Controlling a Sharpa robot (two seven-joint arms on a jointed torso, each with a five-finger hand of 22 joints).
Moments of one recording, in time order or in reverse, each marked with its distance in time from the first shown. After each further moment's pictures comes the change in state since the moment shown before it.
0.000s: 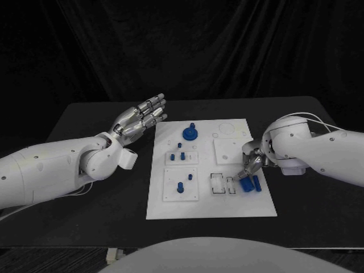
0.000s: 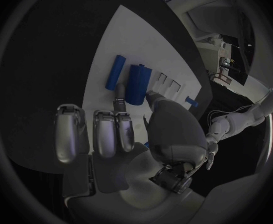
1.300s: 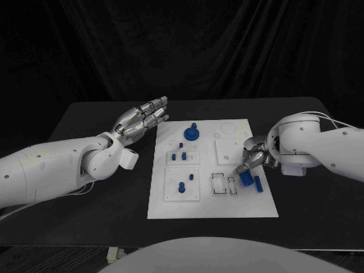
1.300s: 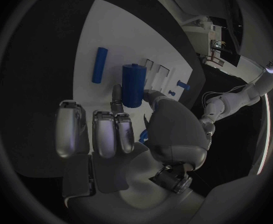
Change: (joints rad) left arm -0.004 -0.001 0.000 -0.002 0.000 0.011 0.000; left_hand 0.000 0.000 0.000 0.000 0.000 0.048 0.052 0.013 0.007 -0.003 -0.014 0.004 0.000 0.000 0.000 0.000 0.000 0.000 0.000 0.007 0.000 0.000; right arm 0.028 -0.028 0.001 0.026 0.175 -0.118 -0.002; right_hand 0.064 0.002 0.082 -0.074 0.381 -0.076 -0.015 0.117 0.193 0.002 -0.016 0.000 0.001 0.000 -0.008 -0.034 0.000 0.016 0.000 -0.007 -0.090 0.001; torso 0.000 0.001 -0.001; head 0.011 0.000
